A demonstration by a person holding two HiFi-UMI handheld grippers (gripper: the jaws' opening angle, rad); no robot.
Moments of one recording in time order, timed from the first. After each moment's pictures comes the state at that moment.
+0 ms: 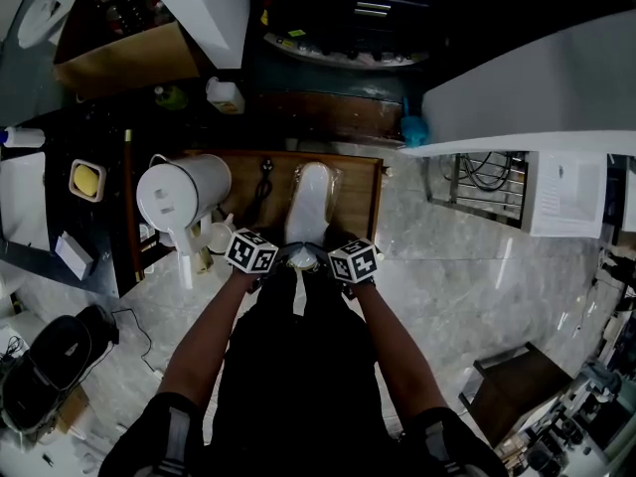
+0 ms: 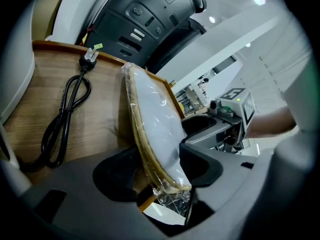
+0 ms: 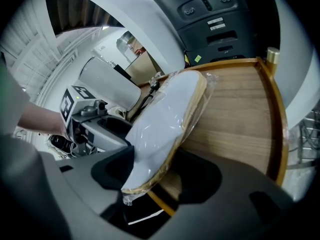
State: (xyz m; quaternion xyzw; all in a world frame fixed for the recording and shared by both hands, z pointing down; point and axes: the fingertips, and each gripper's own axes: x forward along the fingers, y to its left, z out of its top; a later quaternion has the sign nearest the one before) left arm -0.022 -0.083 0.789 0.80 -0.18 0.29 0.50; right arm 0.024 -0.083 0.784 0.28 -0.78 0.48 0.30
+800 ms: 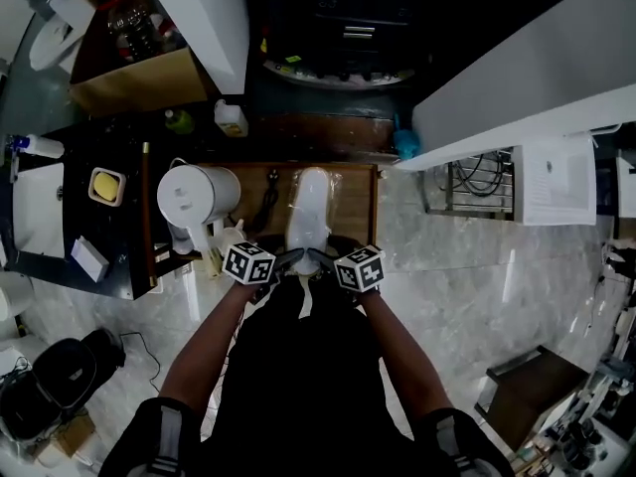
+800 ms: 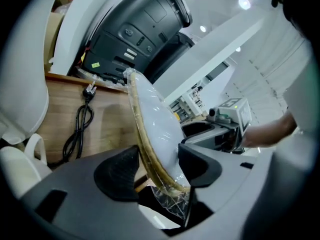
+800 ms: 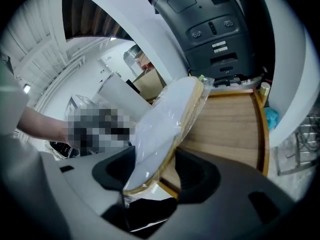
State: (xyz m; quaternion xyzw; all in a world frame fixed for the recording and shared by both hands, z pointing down) left arm -0.037 -0.083 0.721 0.83 -0.20 0.24 0.47; right arm 0.012 -0.082 0.716 0.31 -0.81 0.44 0.25
